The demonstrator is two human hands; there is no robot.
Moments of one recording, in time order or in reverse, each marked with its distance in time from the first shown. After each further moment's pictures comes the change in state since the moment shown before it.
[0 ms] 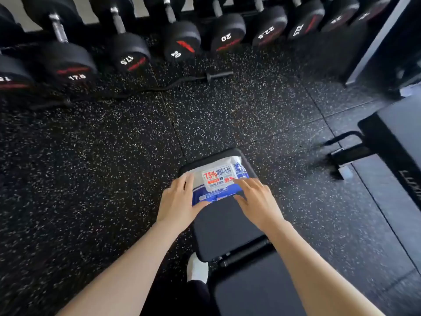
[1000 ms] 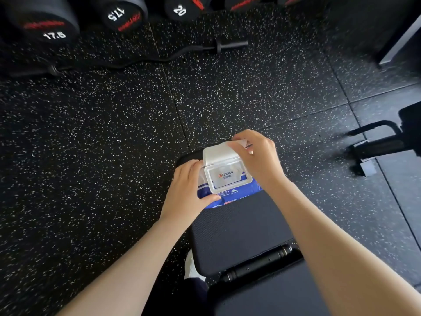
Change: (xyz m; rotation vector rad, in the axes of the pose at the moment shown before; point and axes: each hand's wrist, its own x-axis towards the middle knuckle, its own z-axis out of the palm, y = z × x) left_hand 0.047 -0.011 0.055 -0.346 0.158 0.010; right_hand 0.115 0.004 0.009 0.569 0.266 -0.020
